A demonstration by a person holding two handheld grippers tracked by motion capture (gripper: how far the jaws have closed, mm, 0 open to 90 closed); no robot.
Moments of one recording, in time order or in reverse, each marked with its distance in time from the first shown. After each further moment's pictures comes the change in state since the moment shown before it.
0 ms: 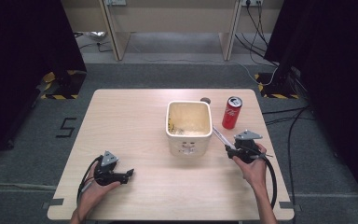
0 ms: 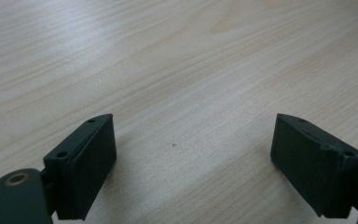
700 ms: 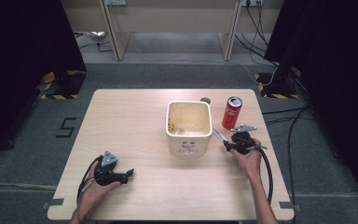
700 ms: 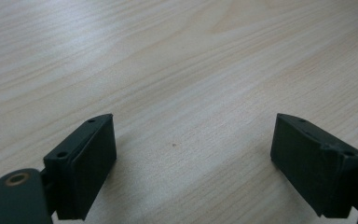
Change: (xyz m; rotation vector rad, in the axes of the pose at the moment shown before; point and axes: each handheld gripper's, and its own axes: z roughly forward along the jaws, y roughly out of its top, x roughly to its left) left arm 0.000 0.000 0.000 -0.001 0.001 0.000; right arm -0.019 0.004 0.046 0.059 0.040 0.046
